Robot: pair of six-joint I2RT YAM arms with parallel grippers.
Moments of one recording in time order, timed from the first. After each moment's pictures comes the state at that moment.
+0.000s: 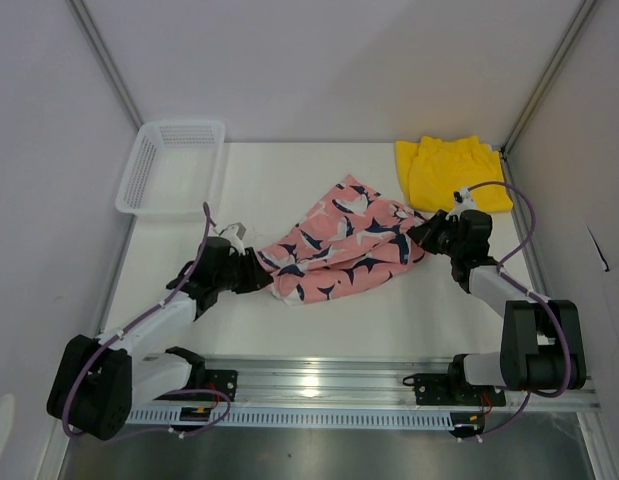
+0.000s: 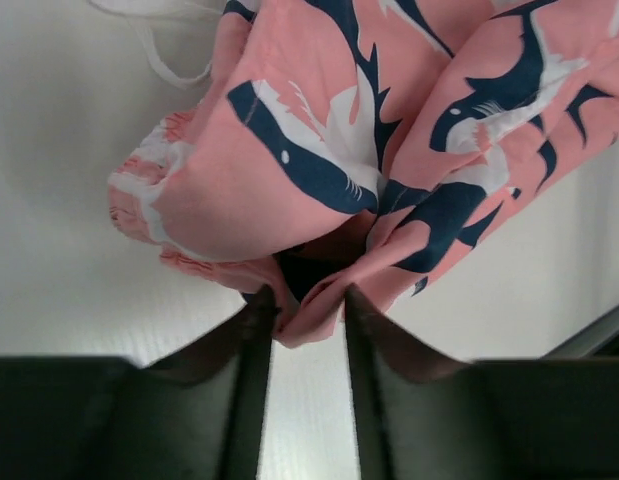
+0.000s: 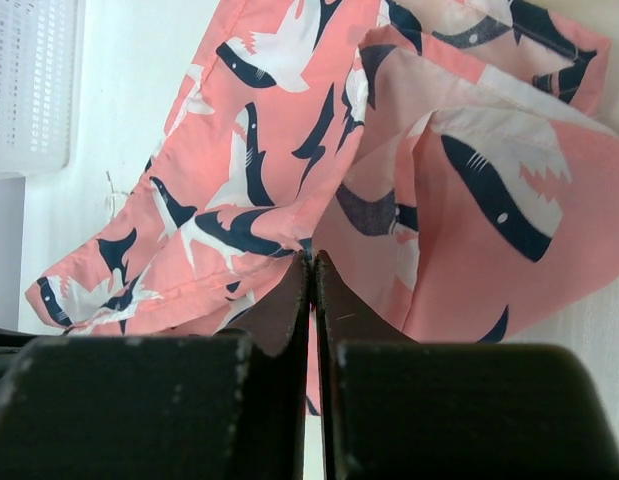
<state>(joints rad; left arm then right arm) -0.35 1.08 0.45 -0.09 0.25 -0.55 0.02 1.35 0.58 0.32 -0.39 0.55</state>
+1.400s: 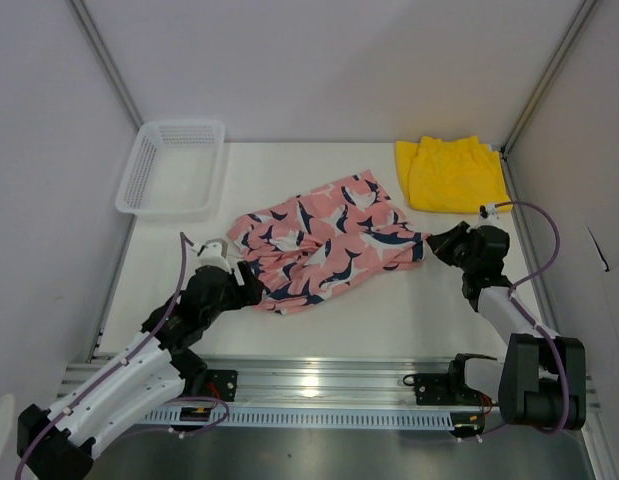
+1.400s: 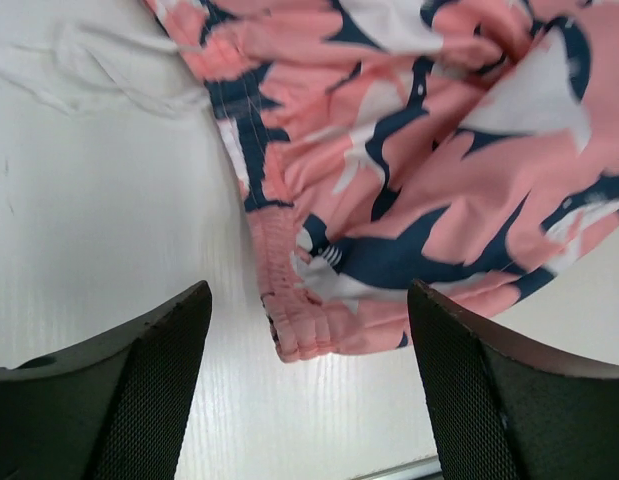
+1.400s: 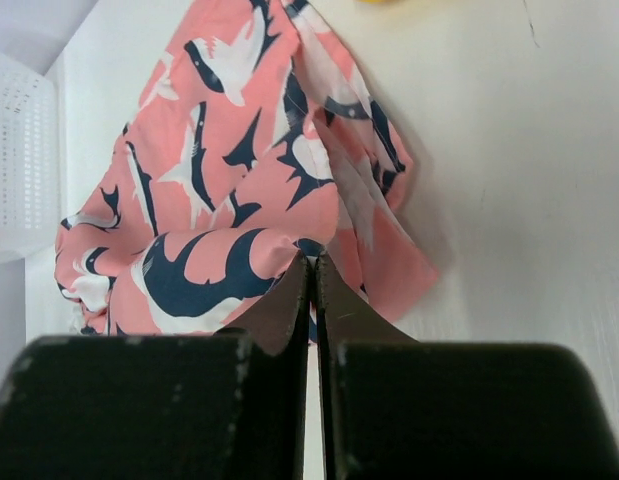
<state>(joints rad) -0.62 0.63 0.40 -0.41 -0.25 -0.62 -0.06 1.16 0.47 0.29 -0.30 0.63</state>
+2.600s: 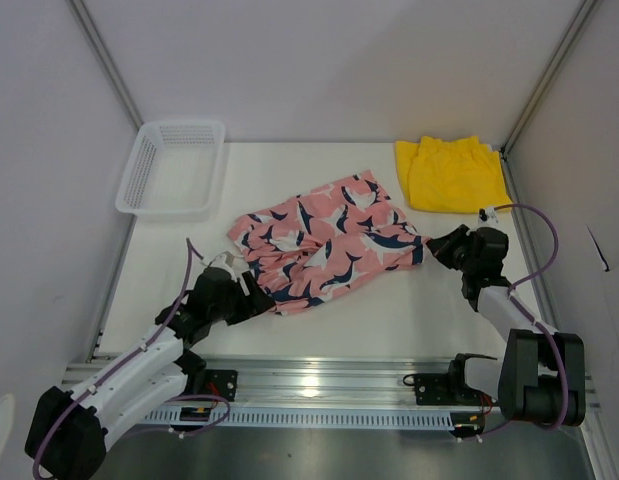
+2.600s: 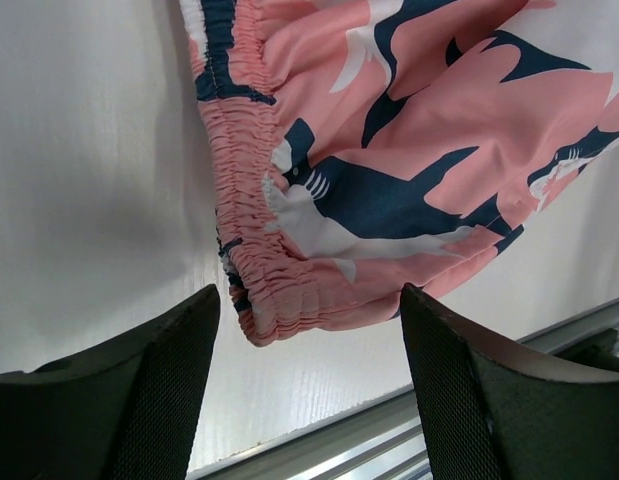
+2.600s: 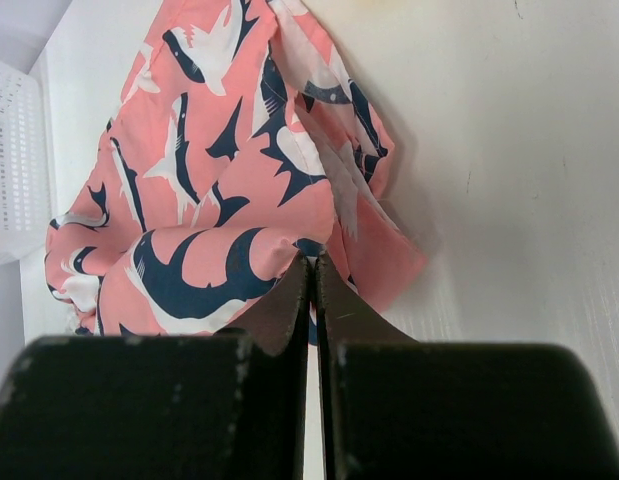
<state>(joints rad) -0.50 0.74 0.30 -0.32 0.08 -0.83 -0.08 1.18 0.45 0.28 -0.29 0.64</state>
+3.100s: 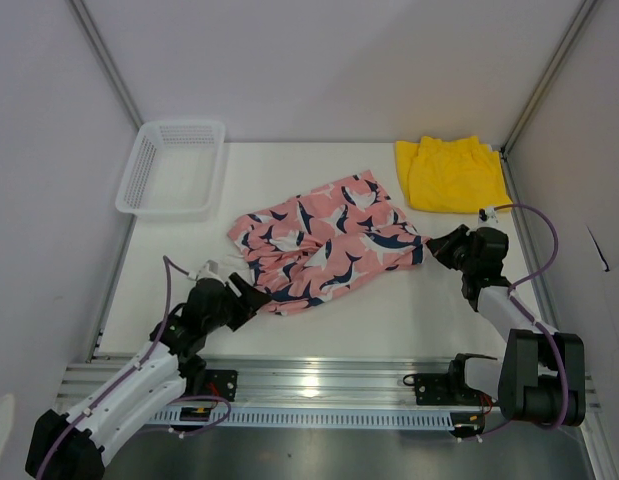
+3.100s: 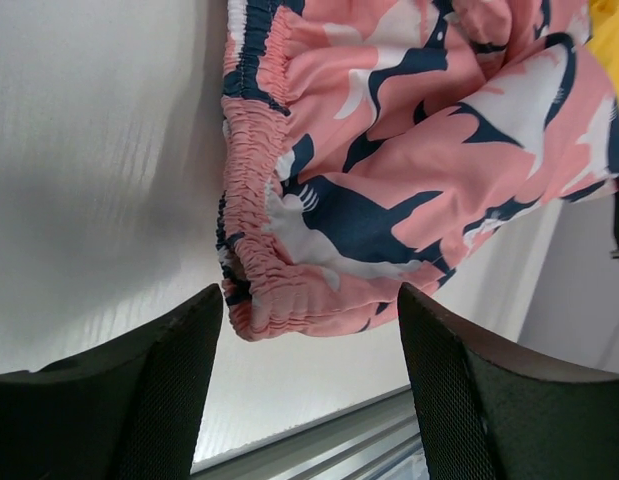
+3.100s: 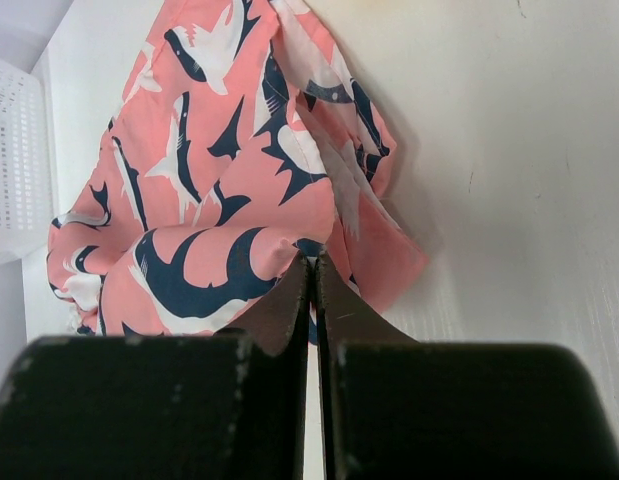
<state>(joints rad) -0.49 0.59 0.20 -0.27 0.04 -1.11 -0.08 1.18 0.45 0.28 -0.30 0.64</state>
